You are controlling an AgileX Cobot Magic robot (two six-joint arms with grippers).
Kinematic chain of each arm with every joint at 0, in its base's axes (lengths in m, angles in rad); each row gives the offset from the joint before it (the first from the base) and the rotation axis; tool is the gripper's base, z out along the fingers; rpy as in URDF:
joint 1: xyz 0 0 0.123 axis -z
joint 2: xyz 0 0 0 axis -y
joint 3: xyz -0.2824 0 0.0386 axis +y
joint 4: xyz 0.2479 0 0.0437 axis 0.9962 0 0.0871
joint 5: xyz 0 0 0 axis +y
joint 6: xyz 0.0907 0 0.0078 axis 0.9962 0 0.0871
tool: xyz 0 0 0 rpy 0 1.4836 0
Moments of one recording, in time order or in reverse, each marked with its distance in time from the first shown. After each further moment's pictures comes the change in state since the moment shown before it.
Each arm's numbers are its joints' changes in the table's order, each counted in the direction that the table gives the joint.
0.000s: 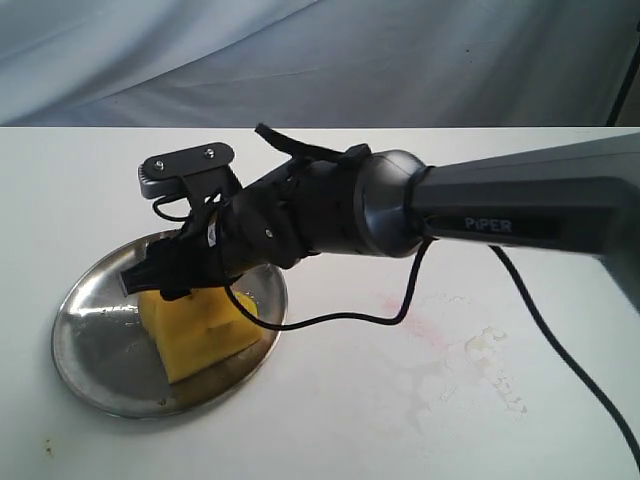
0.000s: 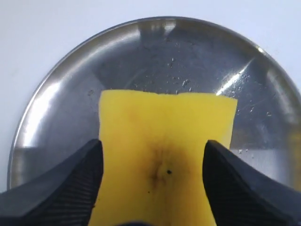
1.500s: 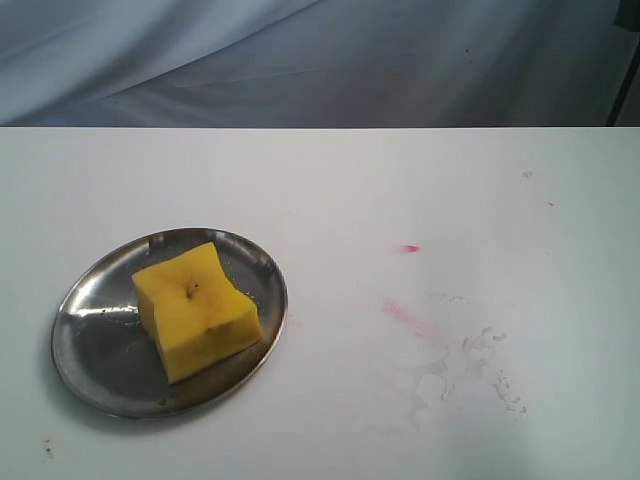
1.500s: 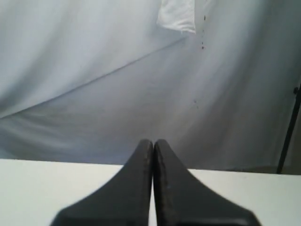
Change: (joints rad) left arm 0.000 0.000 0.000 0.000 0.000 0.000; right arm 0.822 0.928 0.644 -0.213 -0.397 -0.040
